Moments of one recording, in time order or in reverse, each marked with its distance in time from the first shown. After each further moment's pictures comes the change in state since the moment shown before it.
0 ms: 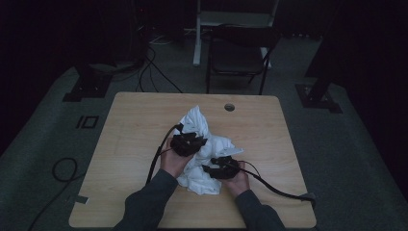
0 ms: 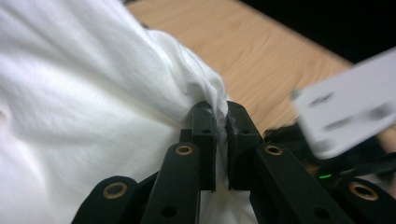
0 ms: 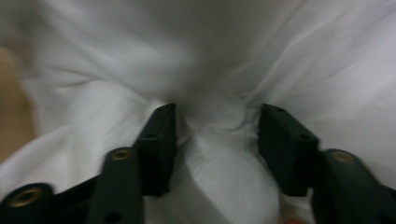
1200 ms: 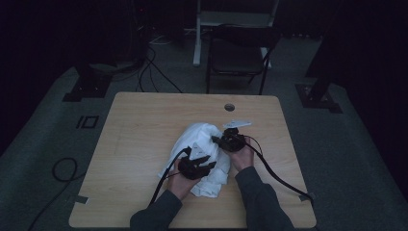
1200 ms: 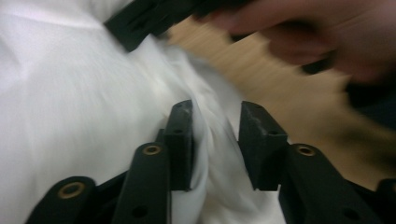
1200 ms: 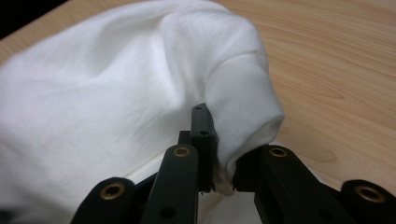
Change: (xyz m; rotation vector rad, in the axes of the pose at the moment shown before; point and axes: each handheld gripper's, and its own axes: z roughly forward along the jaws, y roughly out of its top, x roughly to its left) left arm -0.041 -0.047 0.002 -0.071 -0.110 -0.016; right arm -0.039 0.074 -0.014 -0.046 -0.121 0.034
